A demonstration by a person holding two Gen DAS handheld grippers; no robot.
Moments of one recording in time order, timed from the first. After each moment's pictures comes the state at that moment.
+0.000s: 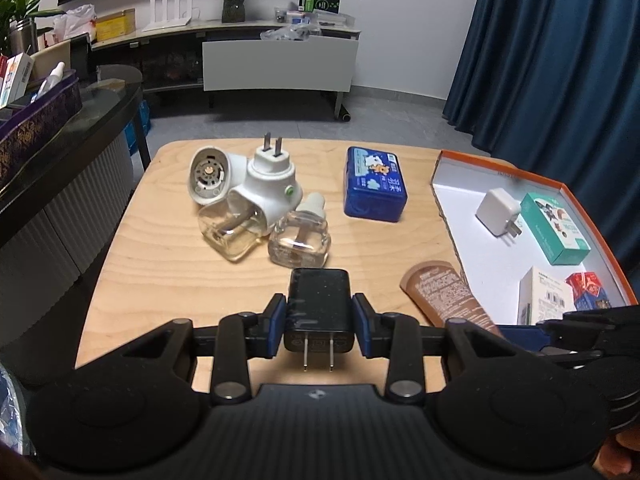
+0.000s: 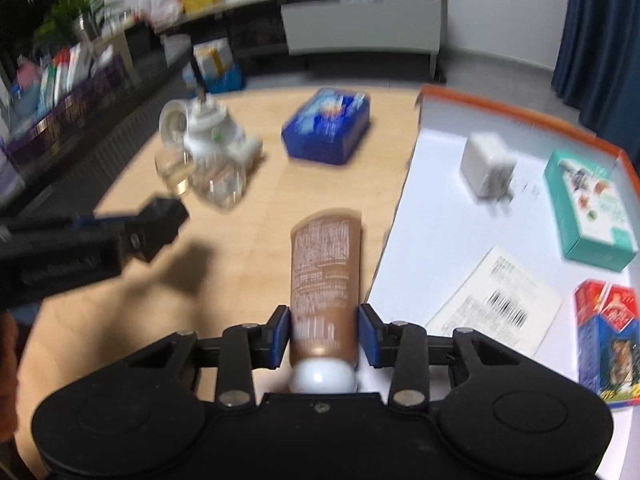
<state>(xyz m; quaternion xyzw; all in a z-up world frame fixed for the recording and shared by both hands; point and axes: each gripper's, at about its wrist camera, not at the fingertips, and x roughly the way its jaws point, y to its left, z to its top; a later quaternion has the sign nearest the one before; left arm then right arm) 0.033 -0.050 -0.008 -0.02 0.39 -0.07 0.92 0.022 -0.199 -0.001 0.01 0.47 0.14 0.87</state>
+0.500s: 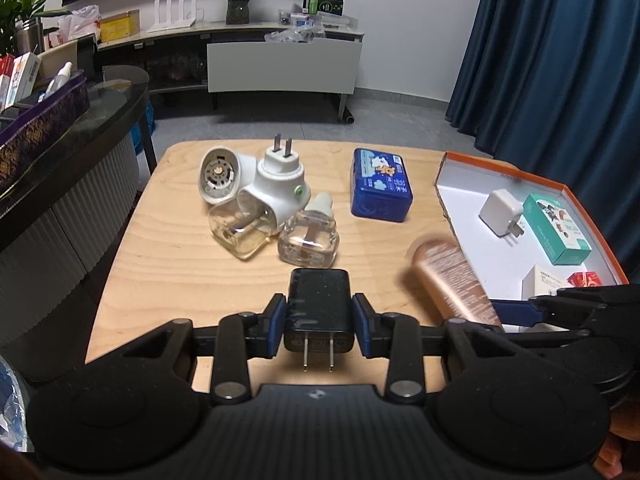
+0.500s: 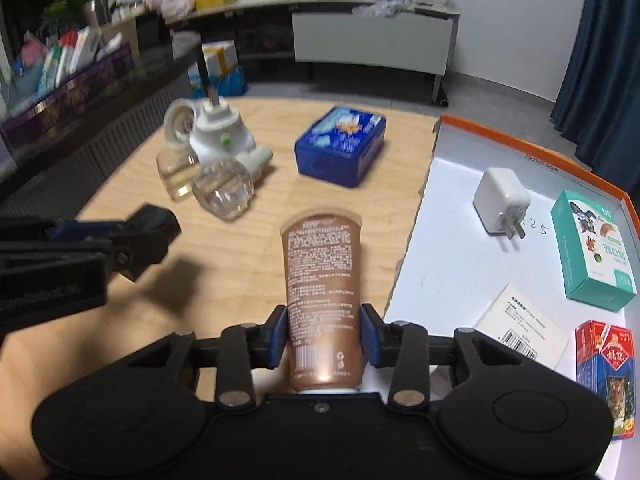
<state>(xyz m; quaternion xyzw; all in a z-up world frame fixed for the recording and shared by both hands) 0.028 -0.045 -0.003 -0.03 0.38 -0.07 0.92 0.024 -0.188 0.009 -0.01 0.43 0.14 0.89</state>
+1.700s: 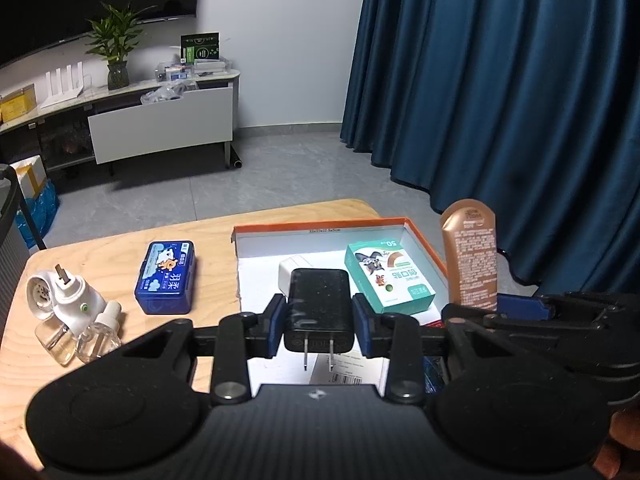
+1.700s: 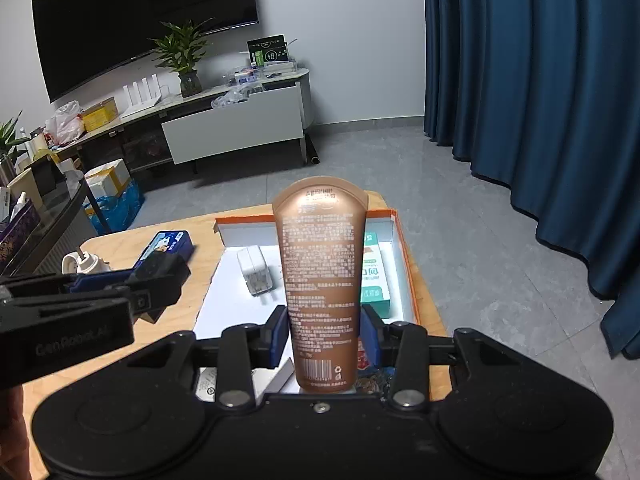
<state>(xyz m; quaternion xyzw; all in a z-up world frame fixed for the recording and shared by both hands) 0.035 -0.203 0.045 0.02 0.33 -0.19 0.93 -0.024 -0.360 0.075 0.09 0.35 -0.01 0.93</state>
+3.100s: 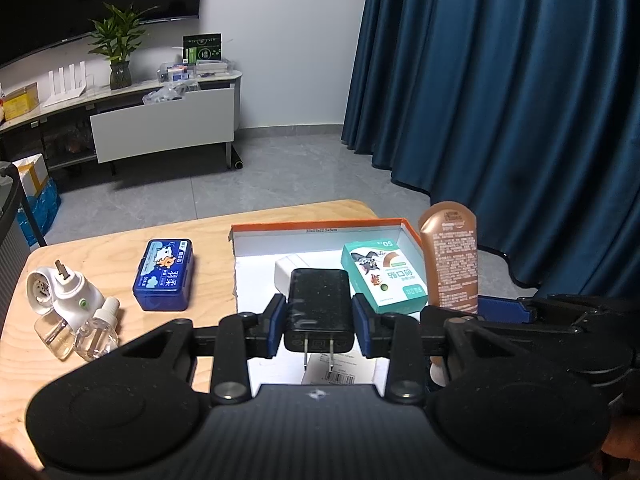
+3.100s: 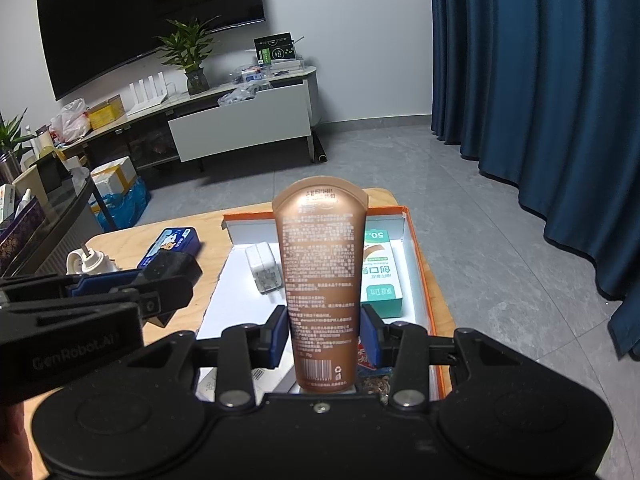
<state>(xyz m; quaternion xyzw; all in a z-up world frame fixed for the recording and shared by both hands) 0.031 -0.208 0.047 0.02 0.32 -0.19 0.93 -0.020 -0.360 0.074 0.08 0.36 -0.01 0.93</state>
